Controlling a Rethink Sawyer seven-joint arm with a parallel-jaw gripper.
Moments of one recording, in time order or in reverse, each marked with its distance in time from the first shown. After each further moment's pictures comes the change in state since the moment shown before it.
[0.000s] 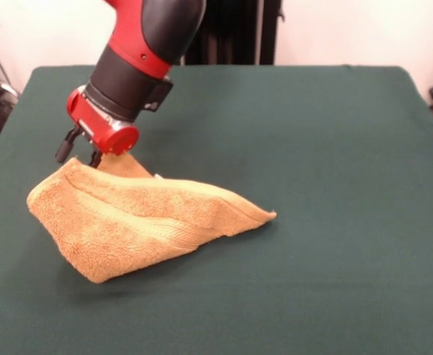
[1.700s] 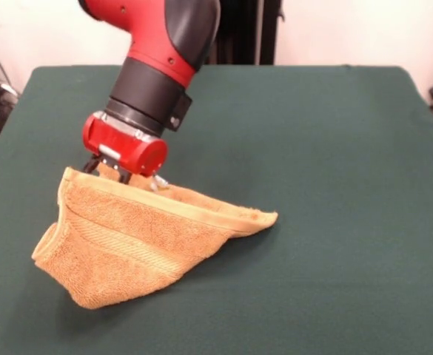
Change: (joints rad) arm -0.128 -0.065 0.225 -0.028 -0.261 -0.260 0.000
